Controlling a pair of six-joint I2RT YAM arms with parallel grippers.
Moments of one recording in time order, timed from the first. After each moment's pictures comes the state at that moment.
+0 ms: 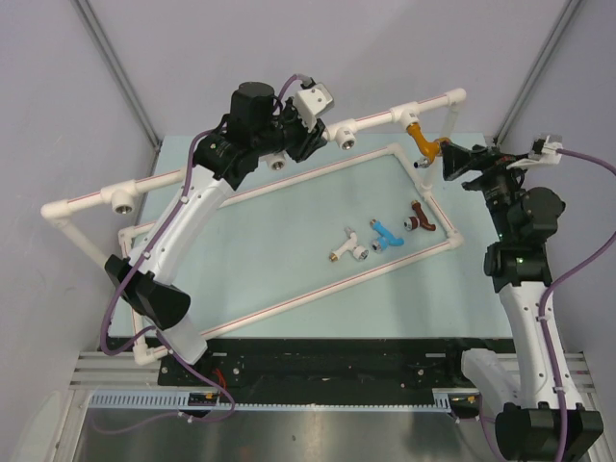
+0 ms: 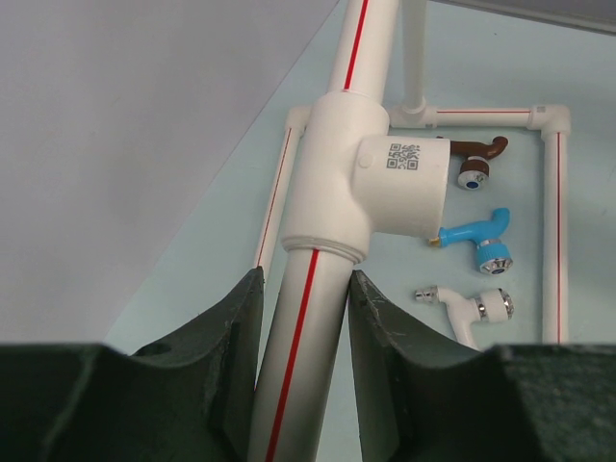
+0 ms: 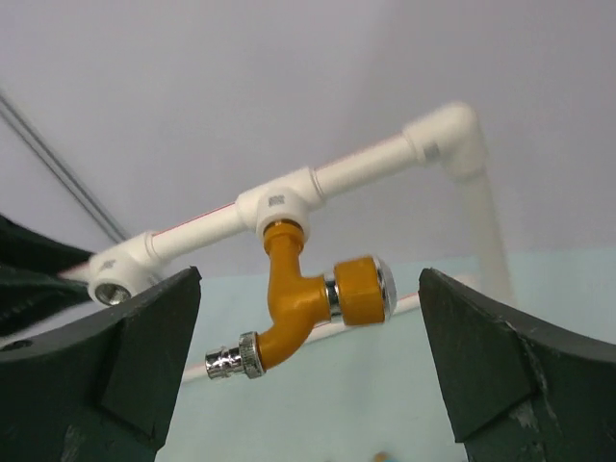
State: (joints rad) left arm -0.56 1.68 1.95 -0.61 0.33 0.38; right arm -0.03 0.87 0.90 0.23 -0.22 0.63
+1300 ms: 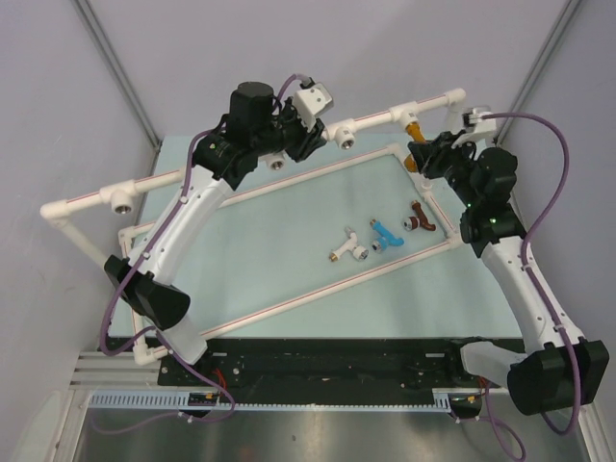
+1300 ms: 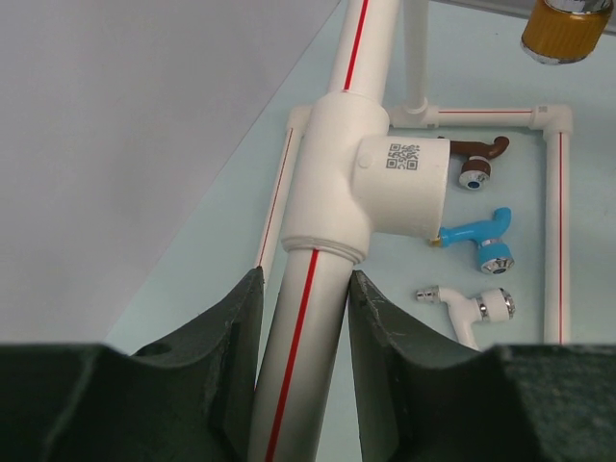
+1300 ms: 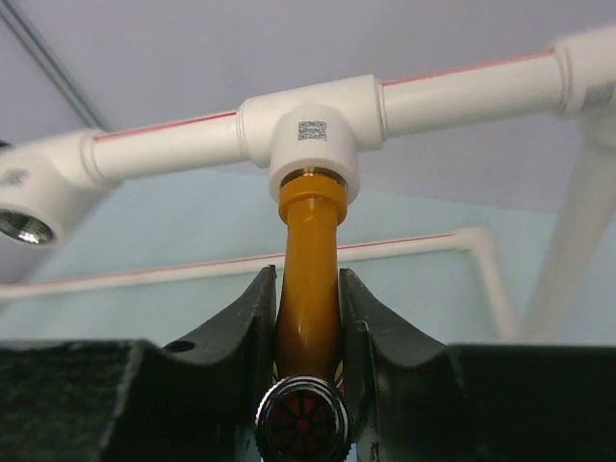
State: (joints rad) left arm -0.56 1.68 1.95 -0.61 0.34 0.38; right arm 0.21 1.14 1.10 0.09 -0.21 0.07
